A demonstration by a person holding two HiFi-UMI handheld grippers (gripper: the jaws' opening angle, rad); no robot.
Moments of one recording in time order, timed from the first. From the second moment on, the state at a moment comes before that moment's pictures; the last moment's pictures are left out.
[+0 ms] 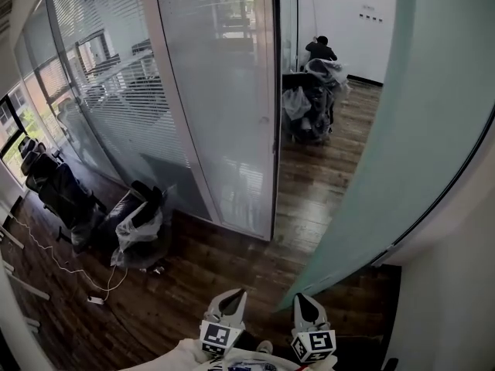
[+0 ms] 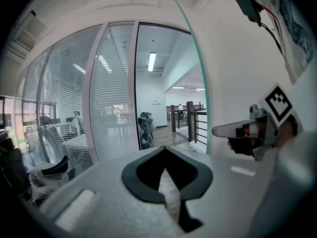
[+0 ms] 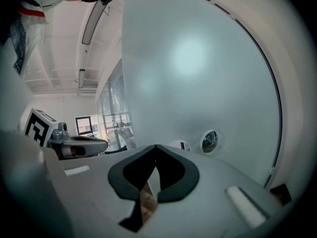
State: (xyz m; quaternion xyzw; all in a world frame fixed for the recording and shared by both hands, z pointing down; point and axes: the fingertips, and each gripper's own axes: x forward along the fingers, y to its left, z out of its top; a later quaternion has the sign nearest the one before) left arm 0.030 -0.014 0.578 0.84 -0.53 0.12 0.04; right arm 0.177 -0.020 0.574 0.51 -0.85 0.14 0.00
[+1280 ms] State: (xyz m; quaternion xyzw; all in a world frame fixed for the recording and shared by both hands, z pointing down) left arm 0.032 -0.082 0.575 0.87 -0.47 0.12 0.04; right arm 0.215 -0.078 0.609 0.57 -0.81 0.14 0.05
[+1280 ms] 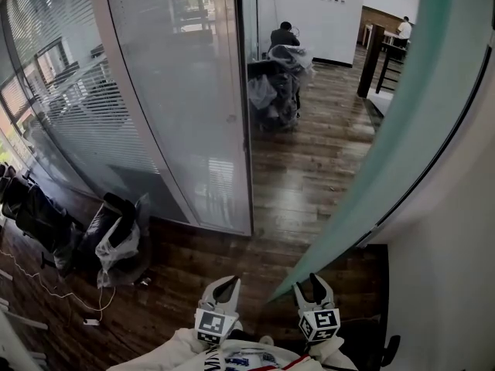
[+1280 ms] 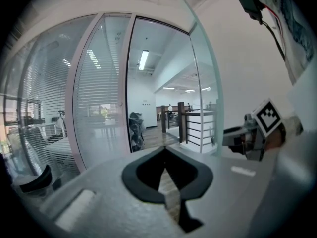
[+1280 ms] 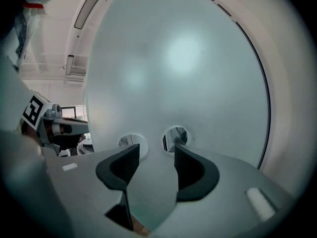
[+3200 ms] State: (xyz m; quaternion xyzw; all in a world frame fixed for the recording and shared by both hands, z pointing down) left arm -0.032 -0.131 0.583 0.89 -0.45 0.10 0.05; right arm 0.197 -0.168 0.604 0.63 -0.77 0.09 0.02
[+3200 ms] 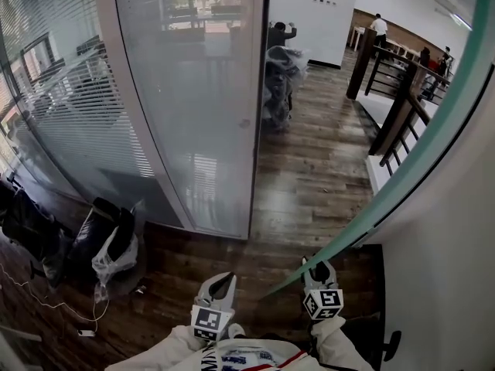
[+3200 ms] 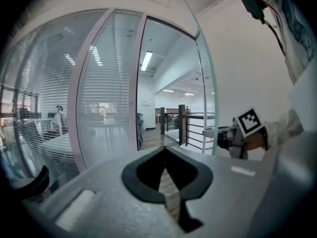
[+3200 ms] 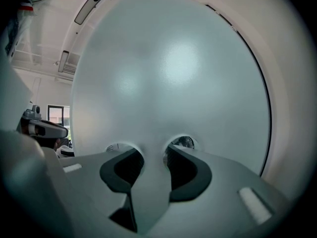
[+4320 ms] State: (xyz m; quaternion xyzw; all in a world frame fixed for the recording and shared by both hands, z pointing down) left arm -0.060 -0.220 0.589 0.86 -0.50 0.12 0.06; right arm 0.156 -0.271 0.600 0.62 -0.78 0.07 0.04
